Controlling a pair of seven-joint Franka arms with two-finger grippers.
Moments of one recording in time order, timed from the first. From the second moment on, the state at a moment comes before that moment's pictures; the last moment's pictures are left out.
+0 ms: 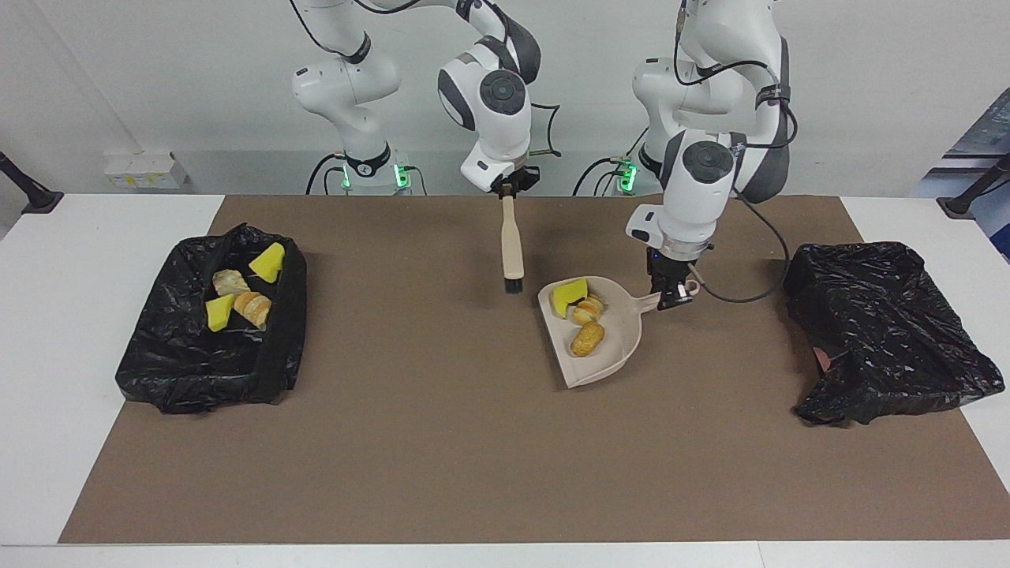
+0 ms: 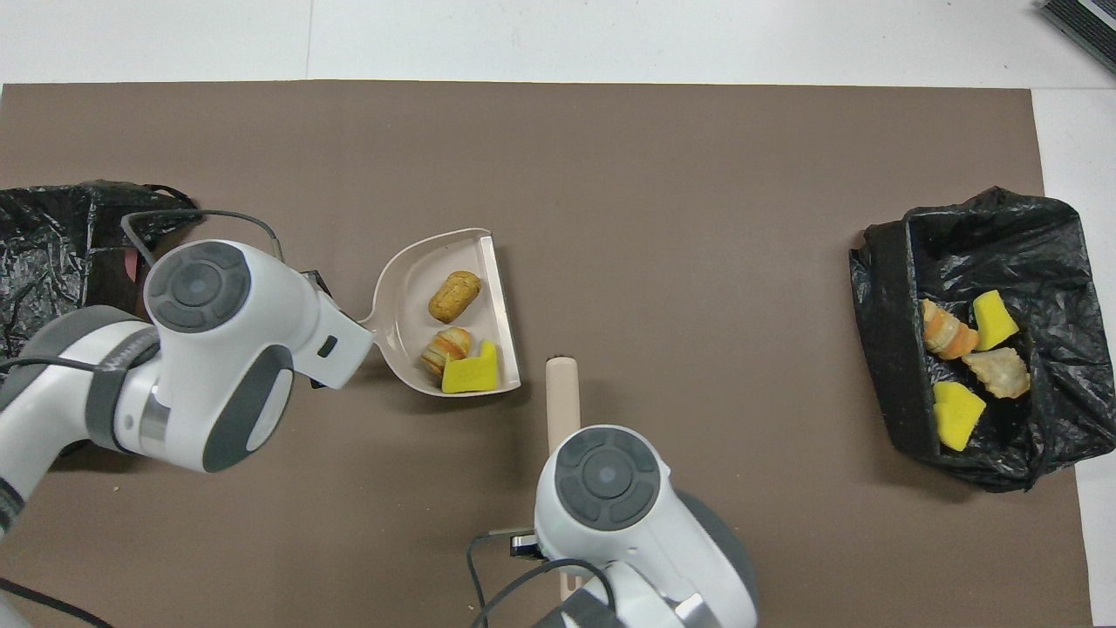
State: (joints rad) left arm -0.32 0.07 0.02 -2.07 0.07 2.15 1.06; right arm 0.48 -0.01 0.32 -2.11 0.29 1.88 0.67
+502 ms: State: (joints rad) left arm -0.10 0.08 0.02 -1.85 -0.01 1.92 1.37; right arm 0.63 0.14 0.32 -2.09 0.31 1.98 0.80
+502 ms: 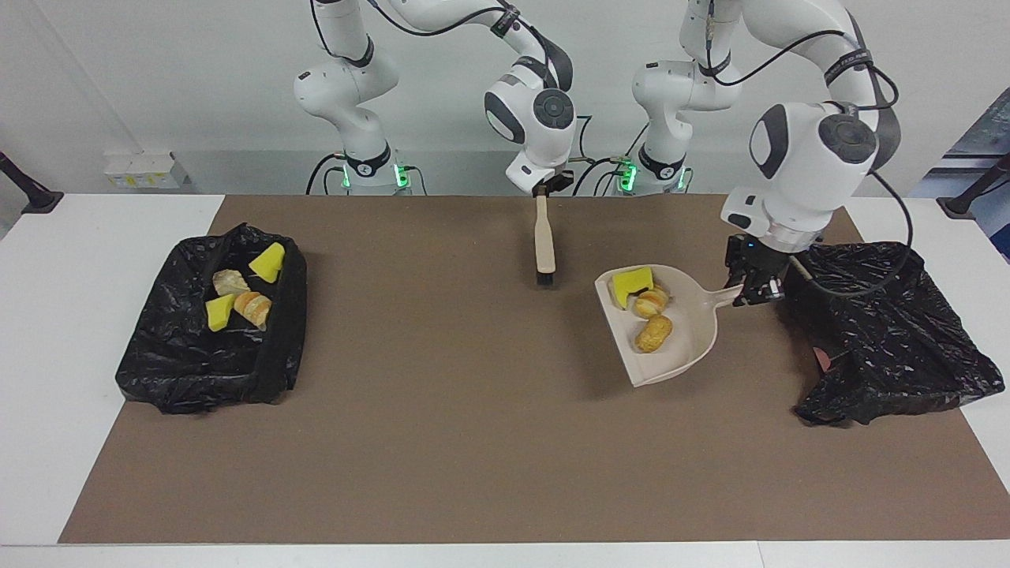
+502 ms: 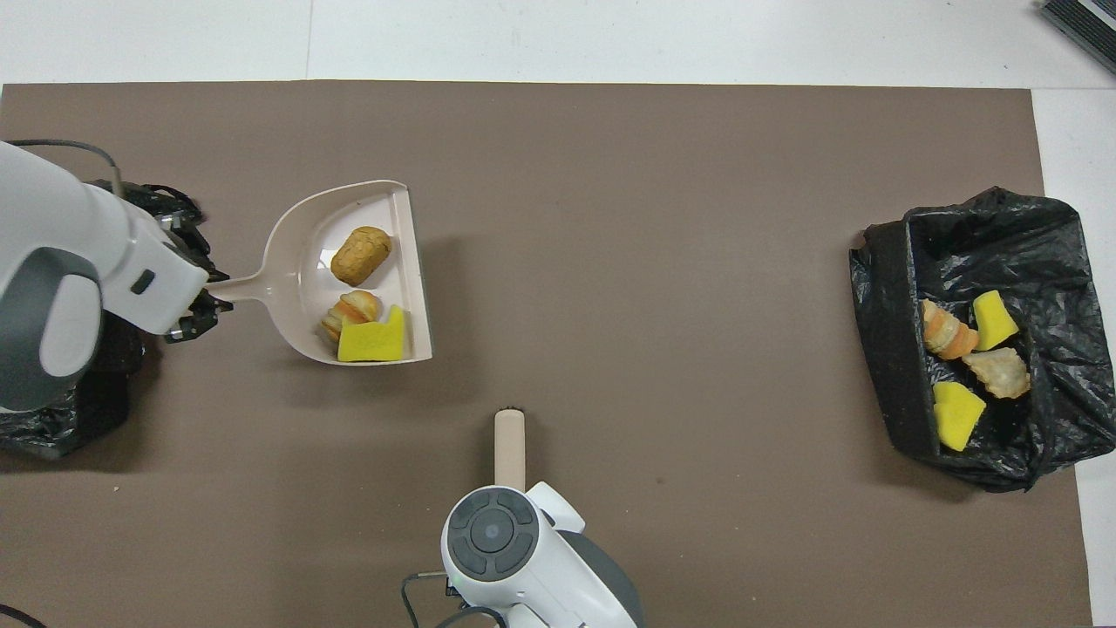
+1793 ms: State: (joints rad) left arm 0.43 0.14 0.03 -1.64 0.19 1.92 2.04; right arm 0.63 0.15 0.31 -2.11 0.31 2.08 0.79
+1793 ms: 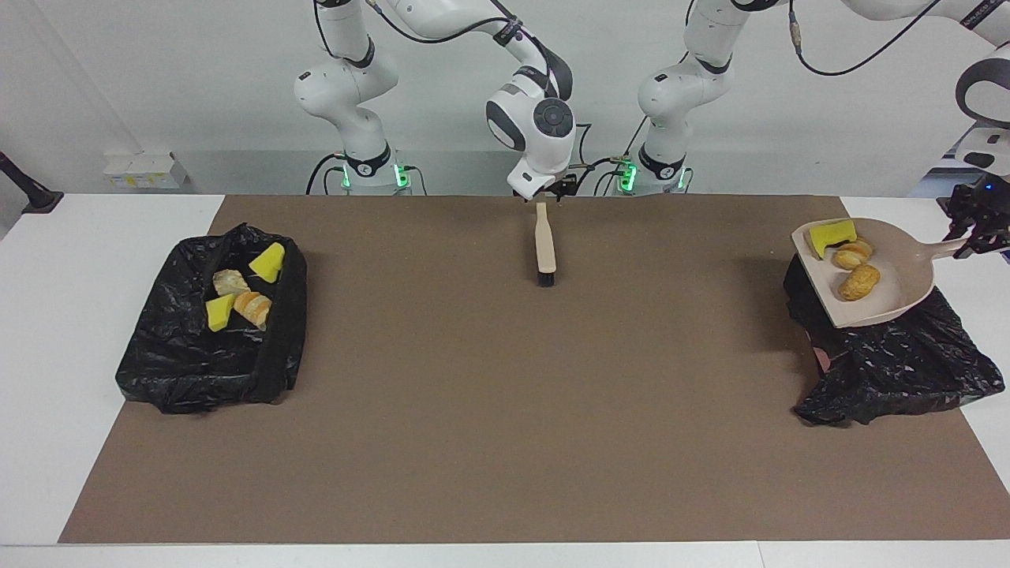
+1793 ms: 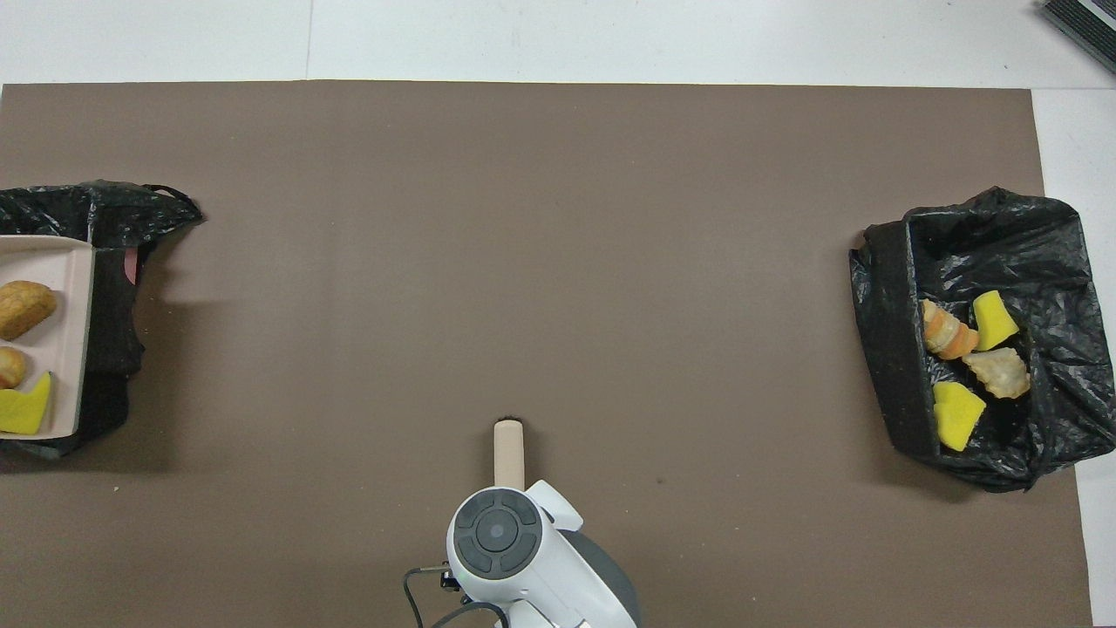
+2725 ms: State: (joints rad) left arm 0.36 0.15 0.00 -1.71 0.84 2.05 1.63; right arm 0.13 -0.02 0.28 -1.98 0.10 1.93 0.64
